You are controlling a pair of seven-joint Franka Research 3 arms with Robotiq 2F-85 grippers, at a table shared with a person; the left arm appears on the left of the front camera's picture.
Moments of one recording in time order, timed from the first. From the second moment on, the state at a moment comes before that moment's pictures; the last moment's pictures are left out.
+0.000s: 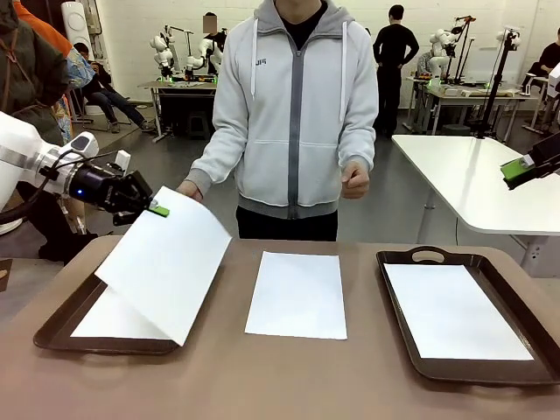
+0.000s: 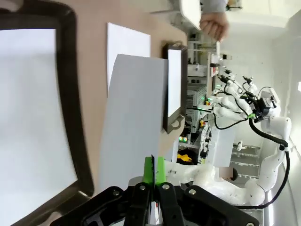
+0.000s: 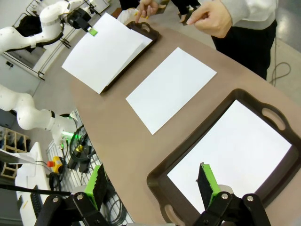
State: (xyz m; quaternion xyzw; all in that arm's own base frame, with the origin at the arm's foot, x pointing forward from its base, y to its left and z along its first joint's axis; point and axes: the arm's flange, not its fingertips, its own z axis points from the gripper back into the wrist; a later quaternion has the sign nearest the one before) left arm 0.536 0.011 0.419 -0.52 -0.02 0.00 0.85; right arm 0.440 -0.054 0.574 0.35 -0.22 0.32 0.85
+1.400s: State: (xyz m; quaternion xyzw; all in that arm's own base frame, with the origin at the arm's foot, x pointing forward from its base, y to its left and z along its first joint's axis) left arm 0.593 0.073 0.329 -0.36 -0.01 0.04 0.93; right arm 0.440 -0.054 0.574 0.35 -0.22 0.32 0.85
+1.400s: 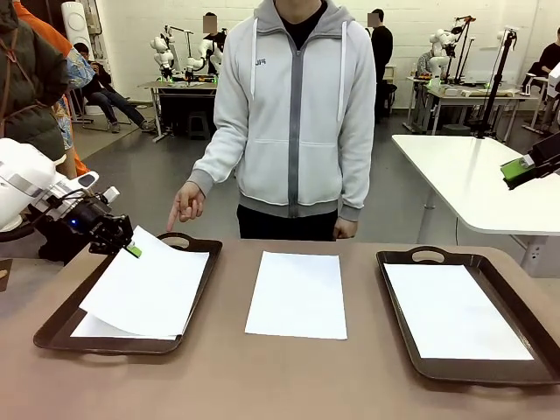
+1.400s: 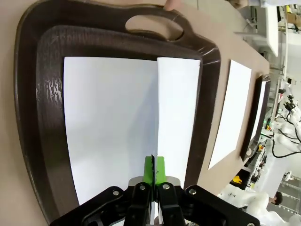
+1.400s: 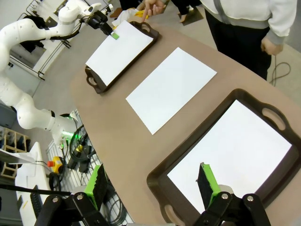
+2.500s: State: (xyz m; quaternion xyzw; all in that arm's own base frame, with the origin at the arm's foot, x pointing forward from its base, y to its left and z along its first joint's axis) left arm 0.596 0.072 0.336 -0.31 0.01 0.04 0.95; right arm 0.440 -0.054 0.574 0.35 -0.22 0.32 0.85
